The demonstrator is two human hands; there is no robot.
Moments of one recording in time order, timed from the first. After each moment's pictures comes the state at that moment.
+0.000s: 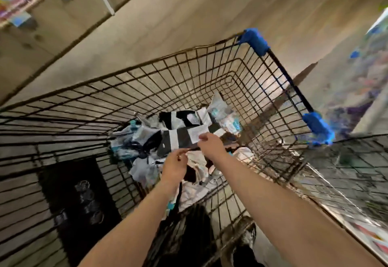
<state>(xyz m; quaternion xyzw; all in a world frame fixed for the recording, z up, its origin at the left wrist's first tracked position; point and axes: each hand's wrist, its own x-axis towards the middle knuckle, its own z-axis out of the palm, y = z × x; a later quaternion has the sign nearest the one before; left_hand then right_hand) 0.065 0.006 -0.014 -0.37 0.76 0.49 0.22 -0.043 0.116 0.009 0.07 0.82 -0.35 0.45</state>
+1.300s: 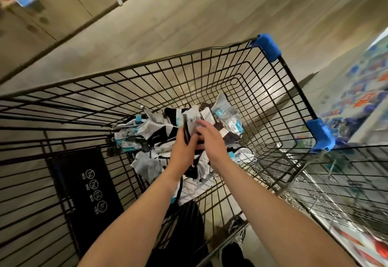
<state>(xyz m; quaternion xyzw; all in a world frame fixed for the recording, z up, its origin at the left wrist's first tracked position) 0.040 0.004 0.033 -0.35 0.67 0.65 0.08 -0.021 0.092 0.047 0.13 0.70 -0.60 0.35</state>
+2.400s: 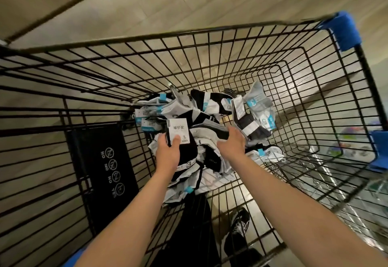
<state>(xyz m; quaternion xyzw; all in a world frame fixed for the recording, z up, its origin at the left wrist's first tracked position) 0.121 -0.076 -0.039 -0.58 0.58 0.57 0.05 0.000 0.077 -0.072 0.07 0.88 -0.21 0.41</state>
